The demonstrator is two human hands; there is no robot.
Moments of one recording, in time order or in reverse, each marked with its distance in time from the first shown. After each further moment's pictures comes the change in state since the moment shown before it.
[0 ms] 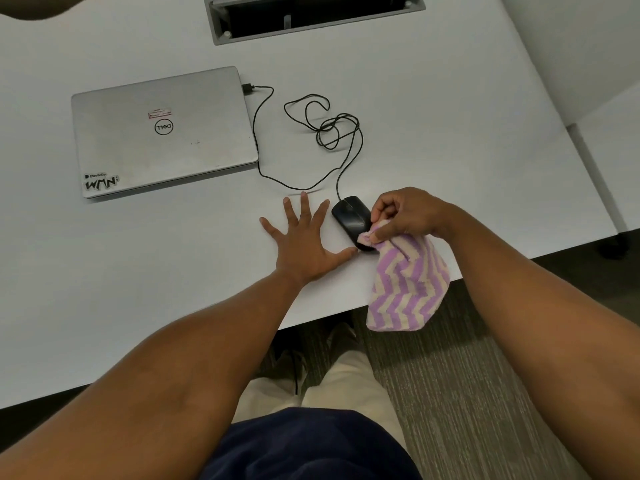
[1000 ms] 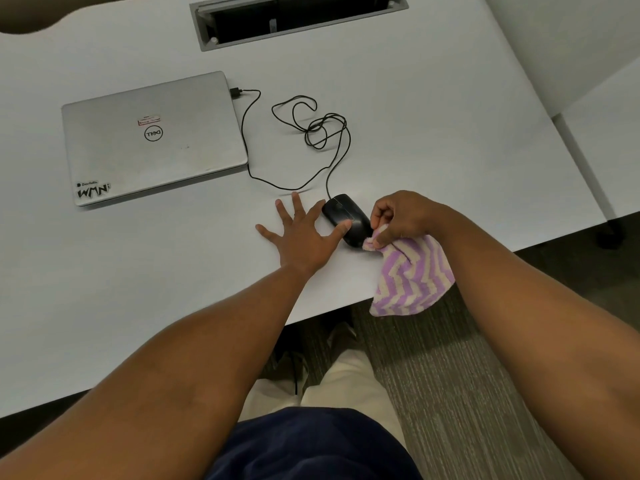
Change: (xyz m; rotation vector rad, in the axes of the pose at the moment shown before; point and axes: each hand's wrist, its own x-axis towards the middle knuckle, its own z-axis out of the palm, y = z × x) left_hand 0.008 0.021 0.000 -0.197 0.018 -0.158; right_hand -0.010 0.009 0.002 -0.146 -0.013 0.031
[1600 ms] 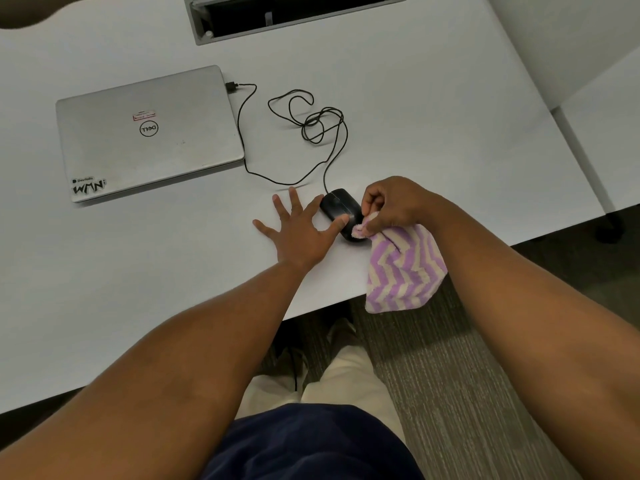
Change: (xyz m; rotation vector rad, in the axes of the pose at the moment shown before) left_hand 0.001 0.000 0.003 0.003 0.011 -0.003; right_hand 0.000 -0.014 -0.001 -0.007 0.089 -0.052
